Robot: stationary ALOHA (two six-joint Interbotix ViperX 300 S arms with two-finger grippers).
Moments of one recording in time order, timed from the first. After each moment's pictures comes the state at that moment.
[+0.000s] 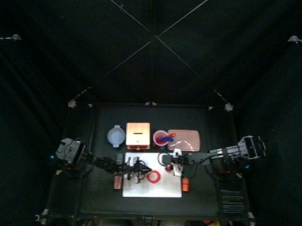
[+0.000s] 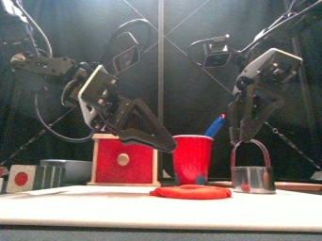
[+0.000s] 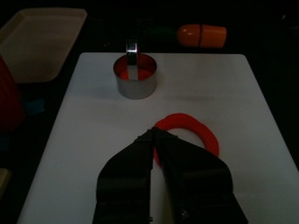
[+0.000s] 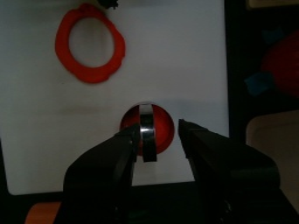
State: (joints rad) left arm -0.22 0.25 0.77 -0.47 -0.66 0.28; right arm 0.07 -0.18 0.76 -0.14 0.49 0.22
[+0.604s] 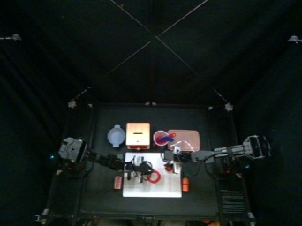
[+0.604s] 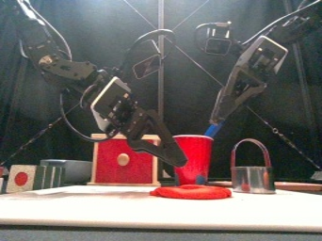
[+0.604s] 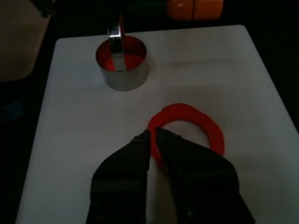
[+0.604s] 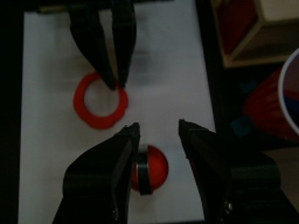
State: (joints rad) left arm -0.14 0.27 0.67 -0.30 -0.42 0.28; right arm 0.00 -0.27 0.85 -0.14 0.13 0.21
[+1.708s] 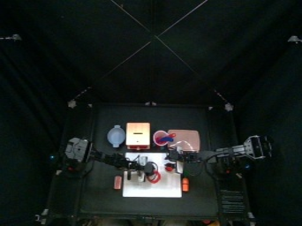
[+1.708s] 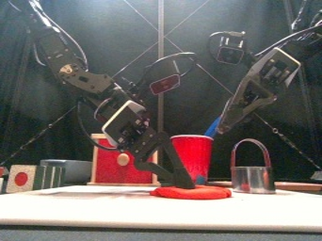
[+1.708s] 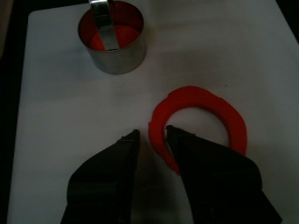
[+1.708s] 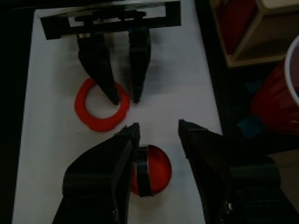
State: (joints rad) left arm -0.12 0.35 0.58 -0.24 -0.27 0.28; right arm -0.01 -0.27 0.96 -0.12 -0.02 0.21
